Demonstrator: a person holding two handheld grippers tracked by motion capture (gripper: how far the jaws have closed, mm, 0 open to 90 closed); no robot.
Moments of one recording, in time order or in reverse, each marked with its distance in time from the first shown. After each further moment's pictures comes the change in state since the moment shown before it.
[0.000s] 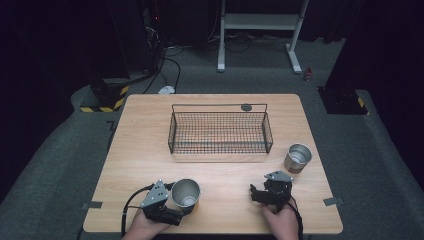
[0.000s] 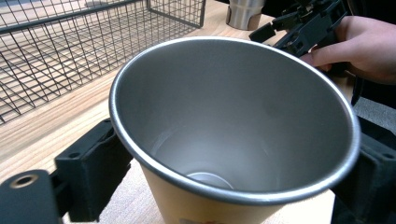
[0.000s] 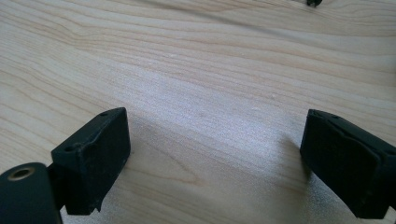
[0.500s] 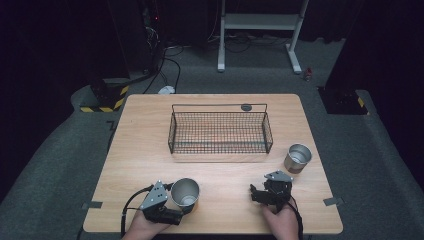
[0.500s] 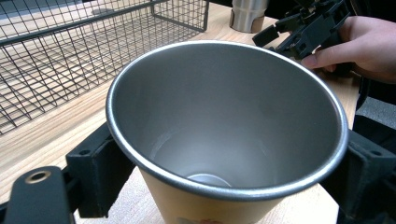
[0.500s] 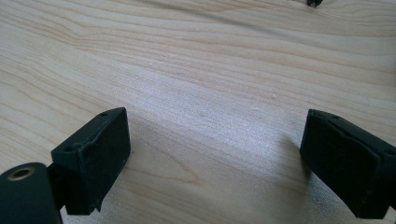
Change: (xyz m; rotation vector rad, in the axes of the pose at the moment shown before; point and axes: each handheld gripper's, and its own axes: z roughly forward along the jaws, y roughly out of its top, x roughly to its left) left arm -0.003 0.000 -0.002 -0.013 0.025 0.025; right arm 0.000 0.000 0.000 0.000 0.001 -0.001
